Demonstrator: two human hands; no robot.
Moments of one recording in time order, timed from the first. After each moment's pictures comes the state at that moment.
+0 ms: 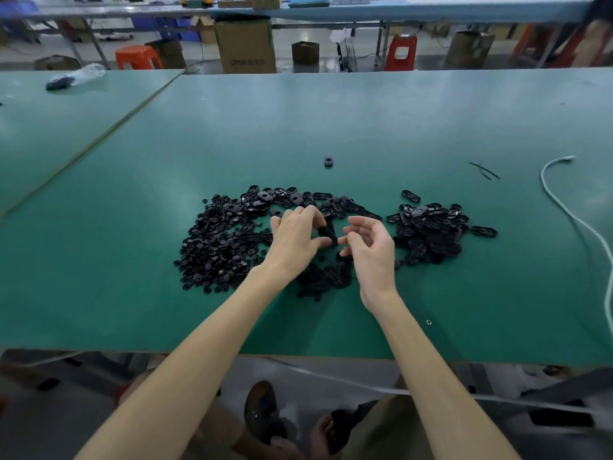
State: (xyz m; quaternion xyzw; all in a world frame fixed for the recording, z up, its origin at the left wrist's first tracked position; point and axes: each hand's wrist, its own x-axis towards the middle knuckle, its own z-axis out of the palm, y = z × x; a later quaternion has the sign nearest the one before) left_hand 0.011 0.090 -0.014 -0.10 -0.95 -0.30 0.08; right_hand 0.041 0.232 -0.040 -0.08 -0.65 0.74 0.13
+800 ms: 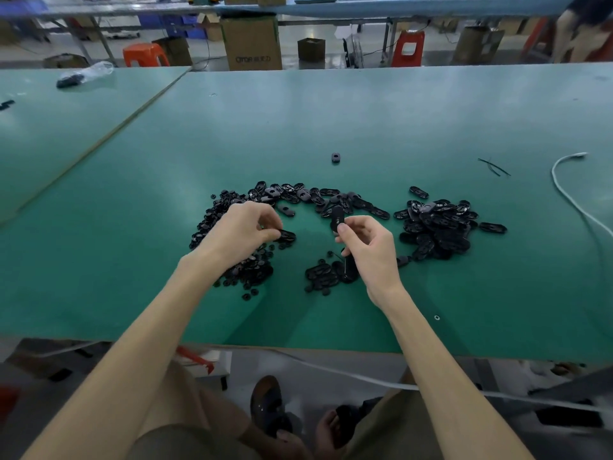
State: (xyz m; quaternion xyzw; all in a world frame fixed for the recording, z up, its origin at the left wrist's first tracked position) left_hand 0.029 -0.001 0.026 -0.08 -0.95 -0.29 0.00; right_hand 0.044 0.231 -0.039 -0.01 -0.70 0.71 0.09
